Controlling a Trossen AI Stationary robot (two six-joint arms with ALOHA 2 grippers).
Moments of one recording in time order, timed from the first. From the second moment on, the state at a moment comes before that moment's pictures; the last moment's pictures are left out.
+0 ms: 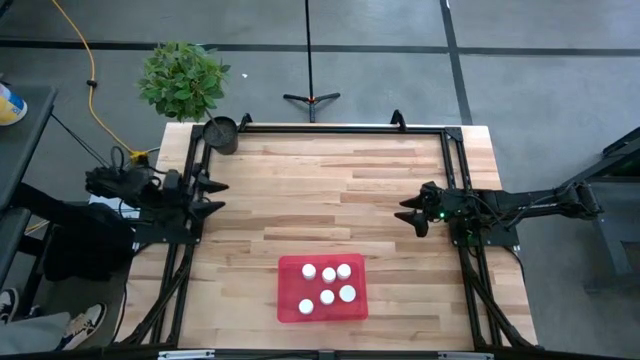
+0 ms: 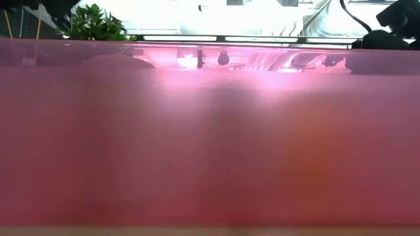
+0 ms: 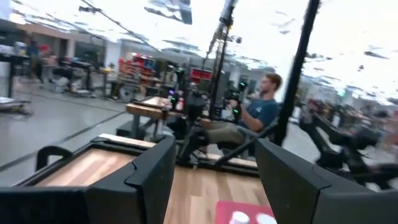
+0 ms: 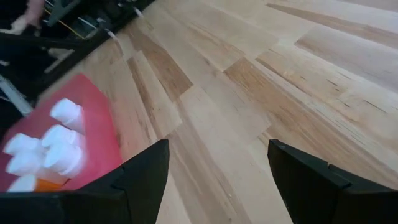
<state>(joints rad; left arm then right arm) -0.40 0.01 0.34 -0.09 -0.42 -0.09 0.02 0.40 0.15 -0.24 0.18 0.68</state>
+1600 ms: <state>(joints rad) -0.40 0.01 0.01 0.18 -0.78 -0.16 0.02 0.03 0.15 0.08 0.26 0.26</state>
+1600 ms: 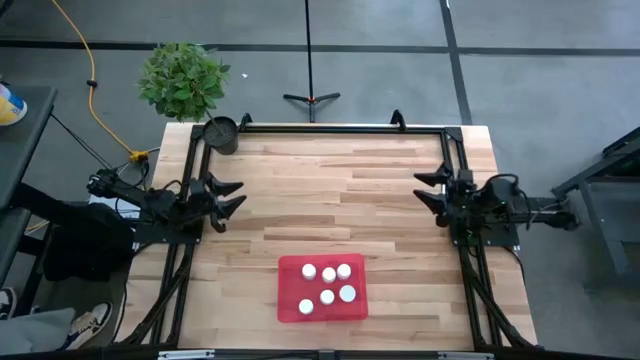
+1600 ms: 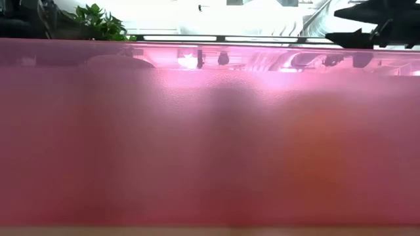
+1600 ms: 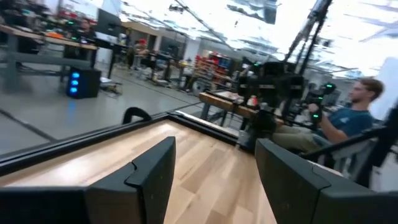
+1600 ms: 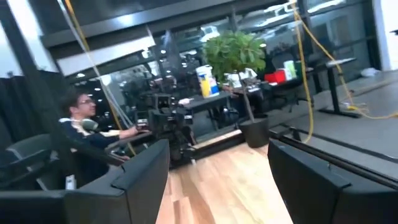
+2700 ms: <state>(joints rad) 0.01 0.01 0.01 0.20 -0.27 -0.21 0.02 0.01 0.15 0.02 0.20 0.29</state>
